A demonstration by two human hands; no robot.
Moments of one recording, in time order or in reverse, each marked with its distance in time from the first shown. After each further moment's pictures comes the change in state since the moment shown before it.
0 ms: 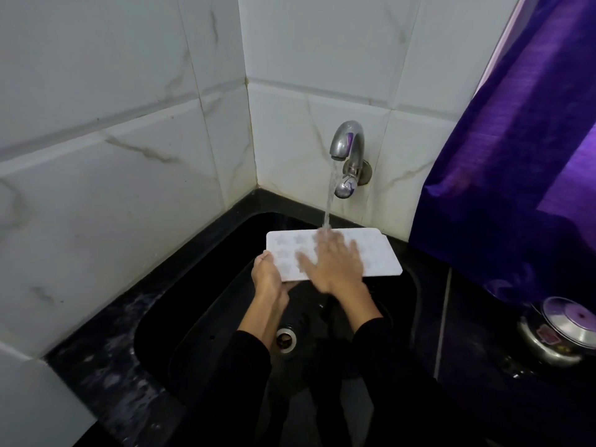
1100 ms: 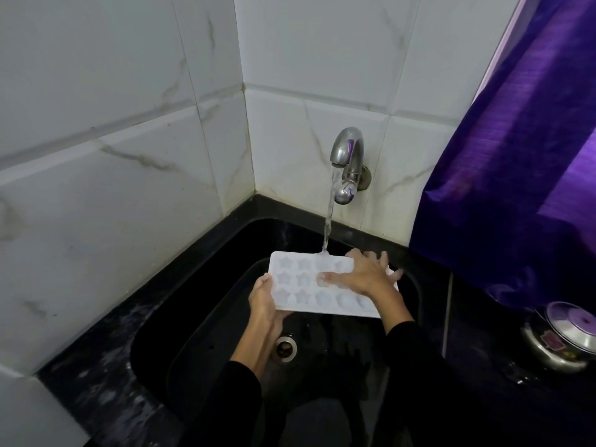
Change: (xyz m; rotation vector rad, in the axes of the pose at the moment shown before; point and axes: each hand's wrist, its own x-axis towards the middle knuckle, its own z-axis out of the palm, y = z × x) left_hand 0.006 -0.018 -0.029 0.046 -0.074 -0.062; right_hand 0.005 0.052 -0.007 0.194 -0.101 0.295
